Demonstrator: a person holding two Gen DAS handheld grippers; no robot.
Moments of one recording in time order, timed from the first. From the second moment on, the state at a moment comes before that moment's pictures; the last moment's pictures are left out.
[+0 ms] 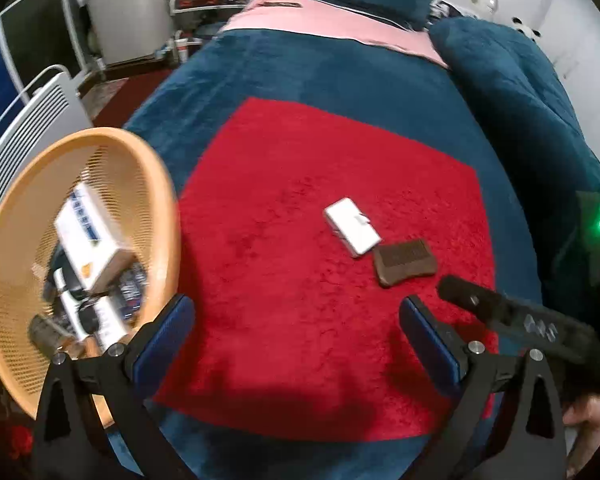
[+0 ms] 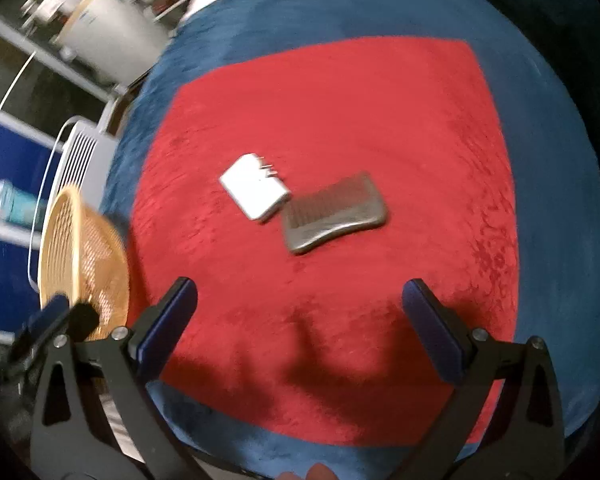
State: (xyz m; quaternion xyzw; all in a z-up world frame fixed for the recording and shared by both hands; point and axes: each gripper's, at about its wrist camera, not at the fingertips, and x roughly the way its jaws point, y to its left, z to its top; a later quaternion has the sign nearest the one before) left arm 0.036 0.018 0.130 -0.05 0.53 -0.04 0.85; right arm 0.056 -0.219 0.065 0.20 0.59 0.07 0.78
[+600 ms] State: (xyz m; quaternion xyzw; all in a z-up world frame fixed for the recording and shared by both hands) left arm 0.036 0.011 0.091 -0.05 0.56 -0.06 0.83; right arm 0.127 -0.233 -0.022 0.39 0.63 -0.08 0.67
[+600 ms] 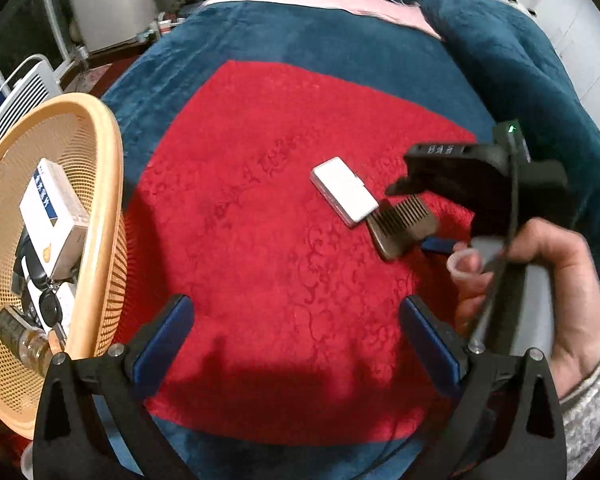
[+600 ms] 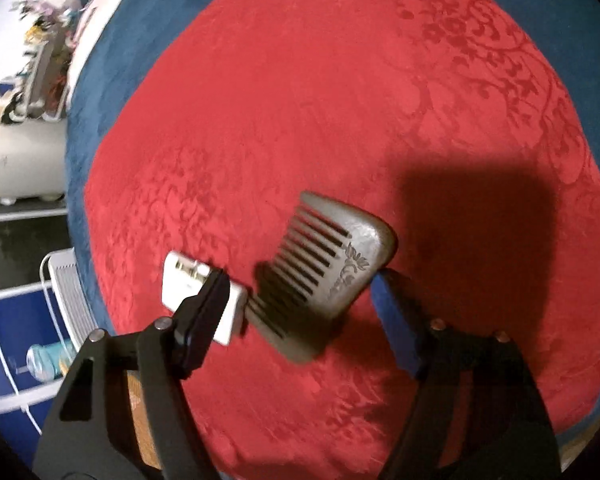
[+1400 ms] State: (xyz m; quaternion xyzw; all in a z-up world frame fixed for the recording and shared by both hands) left arm 0.057 -0.001 0.047 -0.07 0.59 -0.08 0.80; right arm 0.112 -0.219 -0.014 0.28 0.60 0.09 0.74
